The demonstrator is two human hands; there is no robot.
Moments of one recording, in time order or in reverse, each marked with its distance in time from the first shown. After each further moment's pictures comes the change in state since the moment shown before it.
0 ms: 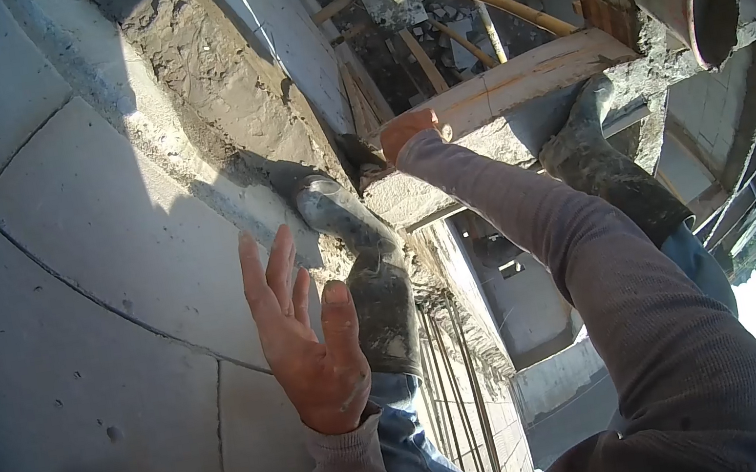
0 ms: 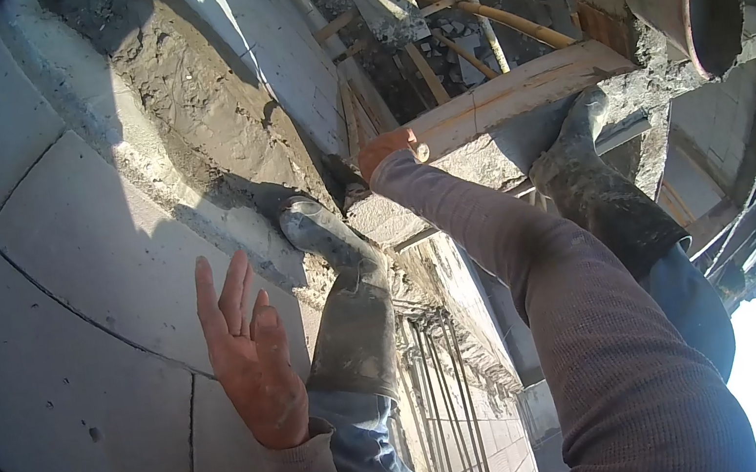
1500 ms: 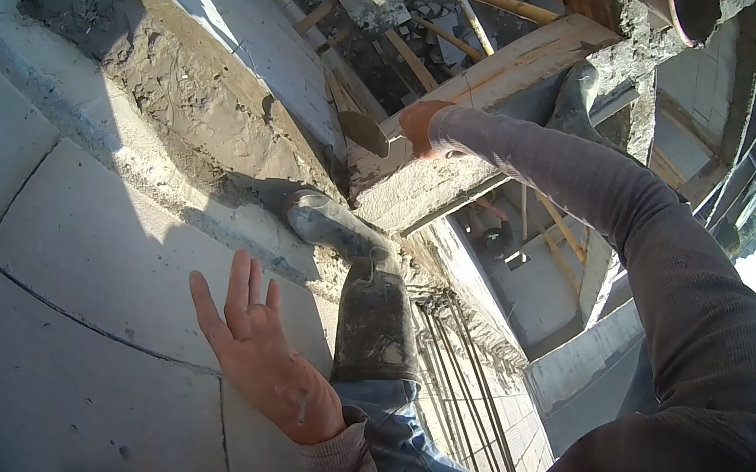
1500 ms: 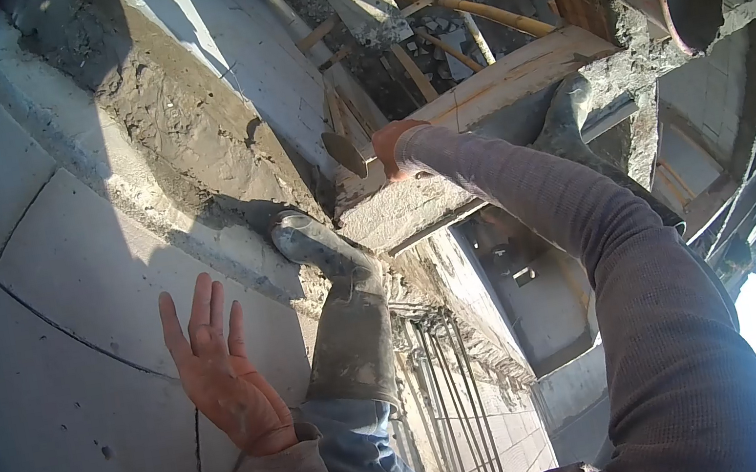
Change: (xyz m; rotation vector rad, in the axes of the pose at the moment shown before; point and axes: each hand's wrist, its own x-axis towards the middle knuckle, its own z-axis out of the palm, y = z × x) left_hand 0.008 0.011 0.004 -0.152 0.191 0.034; right_hand -0.036 0.070 -0.067 0.184 -0.359 -0.115
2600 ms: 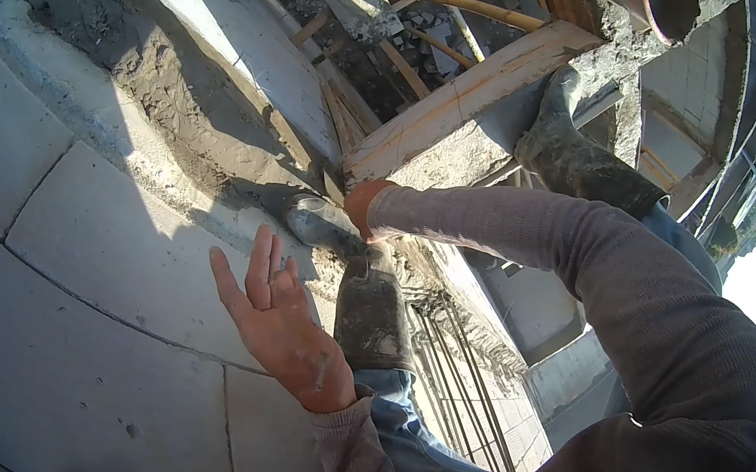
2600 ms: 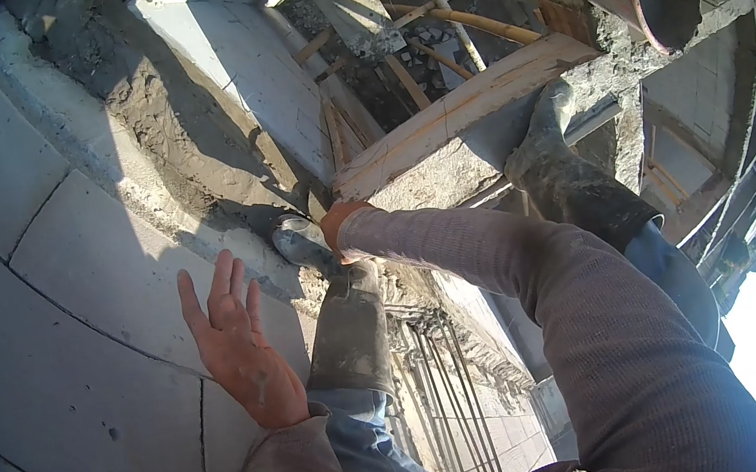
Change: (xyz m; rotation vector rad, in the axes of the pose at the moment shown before) left_hand -0.006 0.005 0.014 -0.099 -0.063 -0.008; right_hand -0.025 -0.112 0.050 0.074 -0.027 -0.205
